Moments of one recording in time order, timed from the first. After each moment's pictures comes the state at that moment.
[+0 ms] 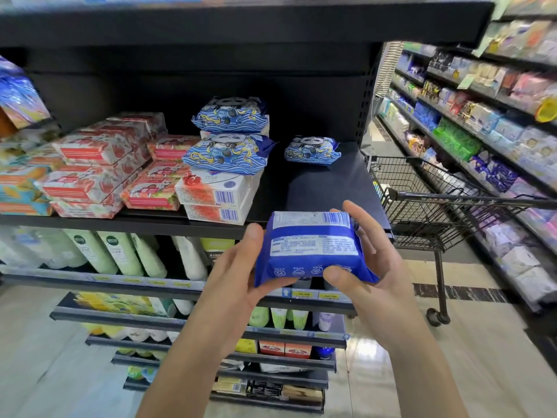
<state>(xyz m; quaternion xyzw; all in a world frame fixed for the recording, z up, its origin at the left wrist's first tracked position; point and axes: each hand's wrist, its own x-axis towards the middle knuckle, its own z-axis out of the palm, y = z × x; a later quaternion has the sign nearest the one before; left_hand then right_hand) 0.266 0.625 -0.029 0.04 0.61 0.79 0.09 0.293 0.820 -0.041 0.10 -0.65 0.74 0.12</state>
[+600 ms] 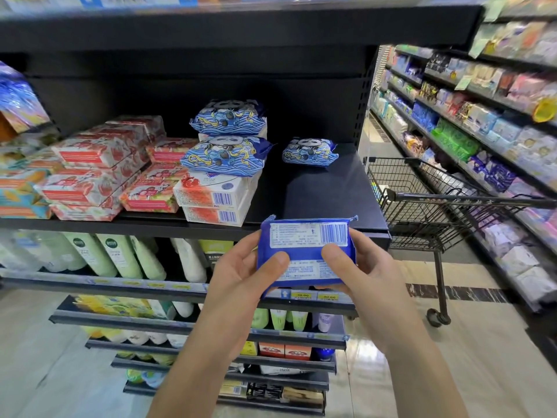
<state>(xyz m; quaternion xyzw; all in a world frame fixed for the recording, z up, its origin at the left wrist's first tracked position) 0.270 0.632 -0.033 0.08 0.63 0.77 0.07 0.292 0.811 -0.032 -0.02 -0.68 0.73 0.07</state>
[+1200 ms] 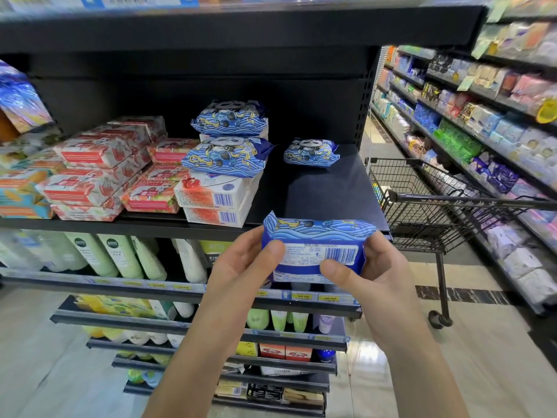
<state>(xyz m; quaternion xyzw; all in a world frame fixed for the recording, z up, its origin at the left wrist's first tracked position) 0.266 0.627 -0.029 0.08 0.66 0.74 0.06 0.290 0.820 -0.038 0.04 -0.65 0.75 0.12</state>
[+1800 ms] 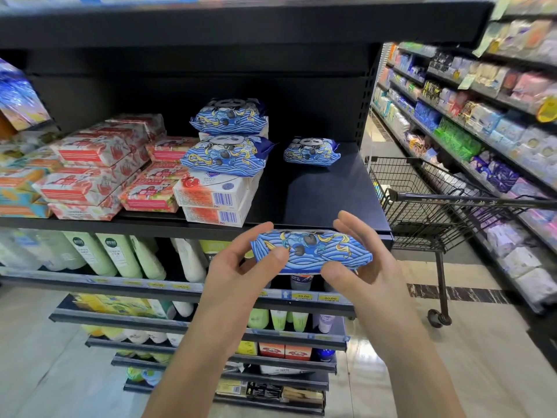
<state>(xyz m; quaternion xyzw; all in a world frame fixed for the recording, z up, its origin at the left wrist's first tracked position) 0.261 0.629 -0.035 0.06 0.65 0.76 0.05 0.293 0.813 -0.040 0.02 -0.66 0.74 0.11</state>
